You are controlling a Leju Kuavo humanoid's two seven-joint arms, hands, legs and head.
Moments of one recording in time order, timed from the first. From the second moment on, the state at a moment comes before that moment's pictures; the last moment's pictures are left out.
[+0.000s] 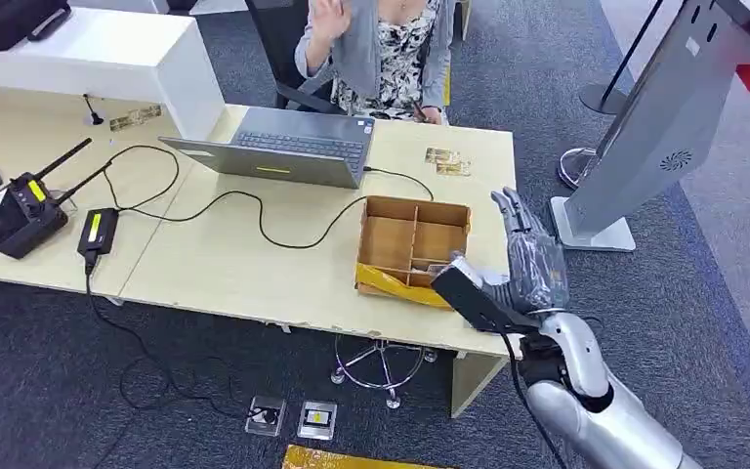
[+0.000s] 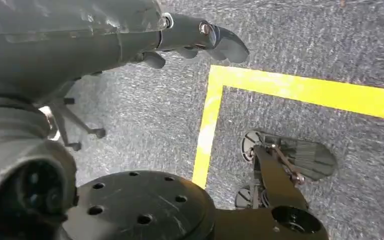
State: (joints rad) left arm -0.12 0.06 -1.23 -0.18 1.15 0.35 -0.01; right arm -0.44 -0.37 0.85 -1.53 0.66 -0.36 0.40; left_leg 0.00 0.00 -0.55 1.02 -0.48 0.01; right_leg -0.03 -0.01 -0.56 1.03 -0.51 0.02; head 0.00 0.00
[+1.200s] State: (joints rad) left arm -0.12 0.04 -1.23 -0.18 1.12 0.36 0.03; right arm -0.32 -0.17 0.87 -1.43 0.92 -0.28 0.42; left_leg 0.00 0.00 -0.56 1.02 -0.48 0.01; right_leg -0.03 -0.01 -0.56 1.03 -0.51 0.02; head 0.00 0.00
